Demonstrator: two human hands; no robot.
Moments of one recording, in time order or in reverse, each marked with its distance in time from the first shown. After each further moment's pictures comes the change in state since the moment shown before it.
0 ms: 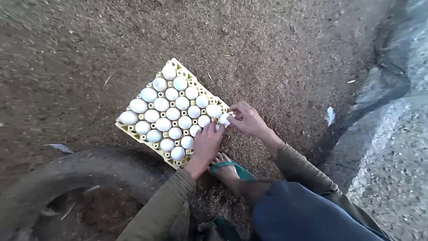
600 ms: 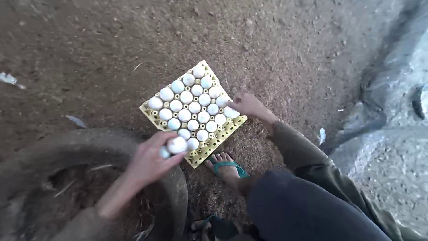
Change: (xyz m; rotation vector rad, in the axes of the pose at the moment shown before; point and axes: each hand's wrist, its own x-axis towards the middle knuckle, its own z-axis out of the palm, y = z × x) left_hand -0.141 -0.104 -0.140 -0.425 0.202 -0.114; right_hand 0.089 -0.057 -0.010 -0.329 -0.320 0.142
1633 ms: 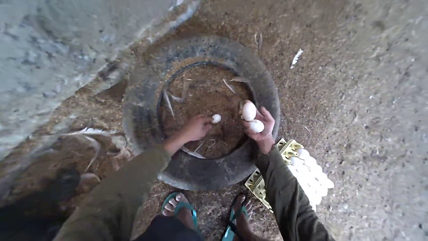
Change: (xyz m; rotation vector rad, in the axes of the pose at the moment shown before) left_hand -0.325 -0.126 0.084 -0.436 0.745 -0.971; right_hand -0.001 -0.359 0.303 0.872 -1.484 -0.273
